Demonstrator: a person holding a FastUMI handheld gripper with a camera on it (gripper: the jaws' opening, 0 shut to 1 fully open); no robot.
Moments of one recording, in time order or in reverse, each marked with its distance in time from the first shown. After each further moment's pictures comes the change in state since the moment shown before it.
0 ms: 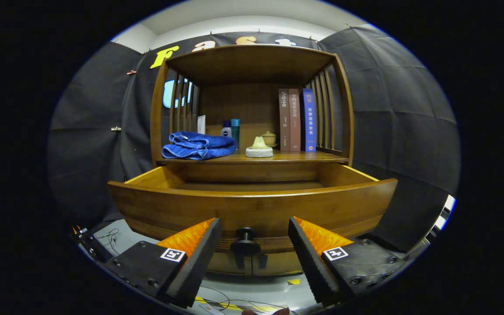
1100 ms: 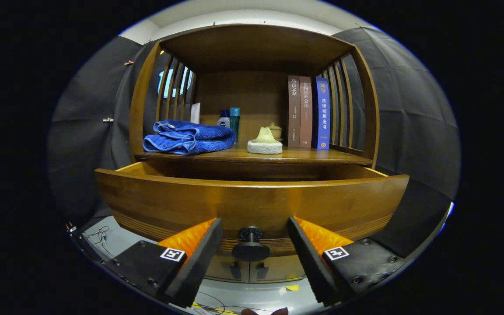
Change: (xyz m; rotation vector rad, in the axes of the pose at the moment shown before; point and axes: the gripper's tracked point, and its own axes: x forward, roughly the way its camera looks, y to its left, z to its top) arm 0.092 0.009 0.007 -0.003 0.031 -0.014
